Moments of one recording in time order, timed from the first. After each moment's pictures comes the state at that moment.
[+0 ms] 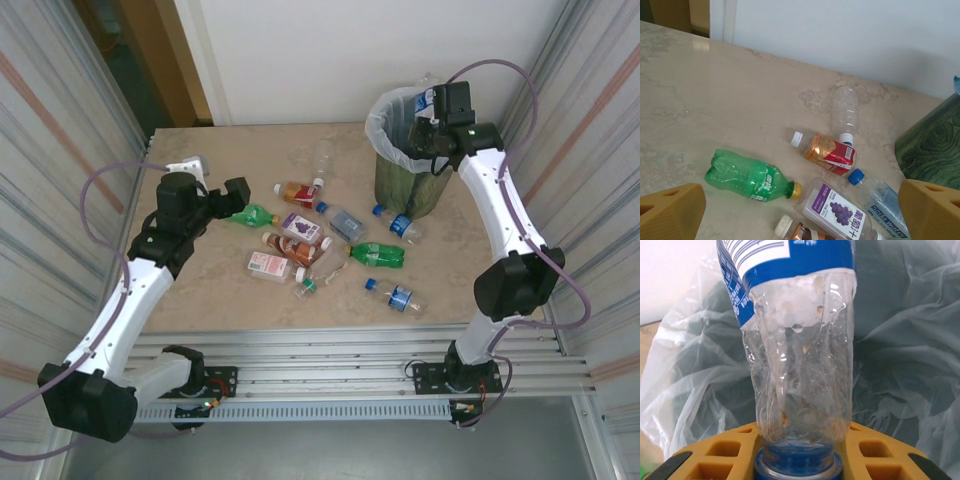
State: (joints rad) left arm -0.25 1.07 0.99 -0.35 -0.05 -0.40; right arm 0.20 1.73 1.89 -0.86 0.13 0.37
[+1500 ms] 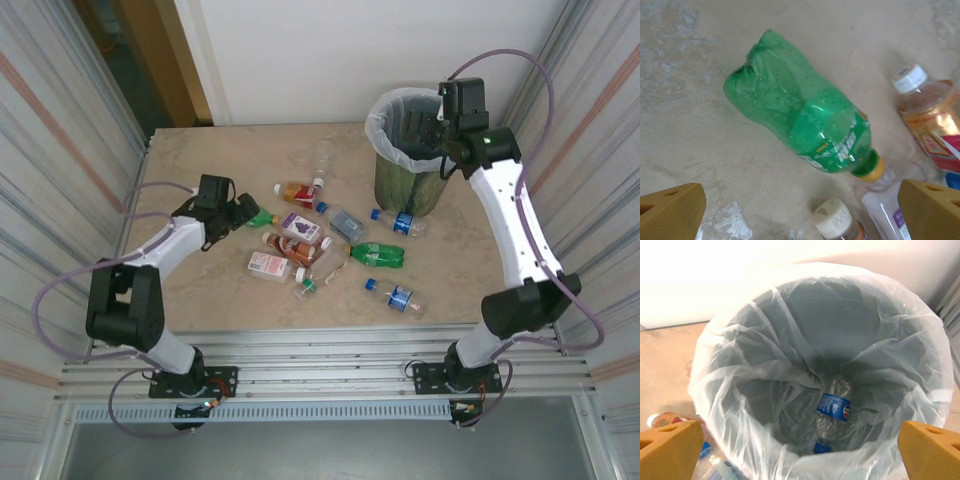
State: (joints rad) left arm -0.21 1.58 1.01 -0.36 -0.05 -0.74; right arm 0.24 1.57 1.86 -0.88 0.19 0.27
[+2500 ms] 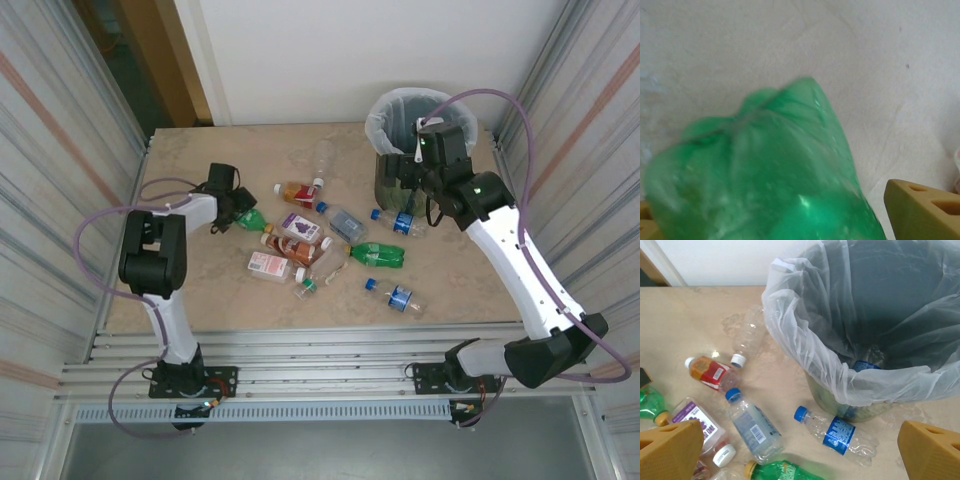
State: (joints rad) left arm -0.14 1.95 1.24 -0.30 -0.03 -0.83; right arm 0.45 1.33 1.55 -0.82 0.24 0.27
